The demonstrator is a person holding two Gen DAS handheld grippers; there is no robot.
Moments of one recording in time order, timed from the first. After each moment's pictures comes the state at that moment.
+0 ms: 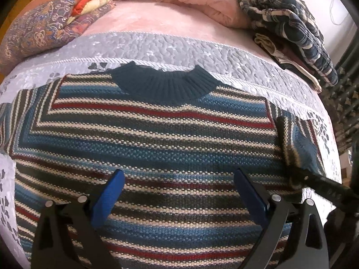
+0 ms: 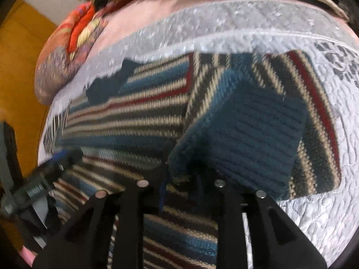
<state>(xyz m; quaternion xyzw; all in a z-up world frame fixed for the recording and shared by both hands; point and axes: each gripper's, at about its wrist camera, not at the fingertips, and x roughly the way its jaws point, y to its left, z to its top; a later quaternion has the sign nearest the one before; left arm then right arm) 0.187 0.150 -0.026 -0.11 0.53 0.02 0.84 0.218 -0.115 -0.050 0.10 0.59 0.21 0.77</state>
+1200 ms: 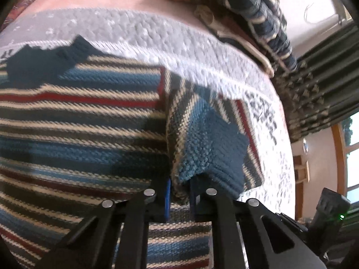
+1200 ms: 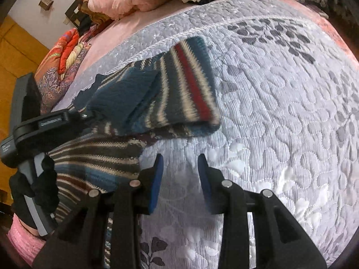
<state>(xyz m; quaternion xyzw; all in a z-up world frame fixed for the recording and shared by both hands) 0.224 0.036 -0.032 -0.20 0.54 -0.12 0.81 0.146 -0.244 -0.037 0.15 0.55 0.15 0.80</state>
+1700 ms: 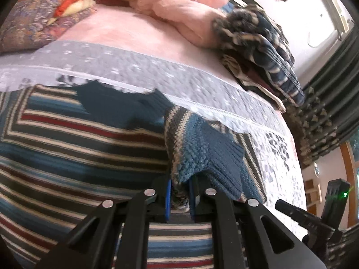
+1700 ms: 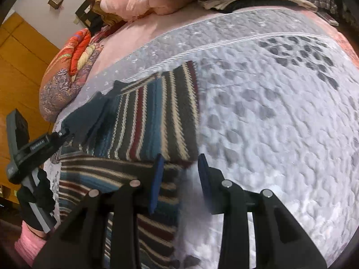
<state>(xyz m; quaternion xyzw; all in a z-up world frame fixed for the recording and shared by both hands) 0.200 0.160 0.004 -0.20 0.47 -0.05 0.86 0.178 -0.198 -0.019 0.15 0.55 0.19 0.80</state>
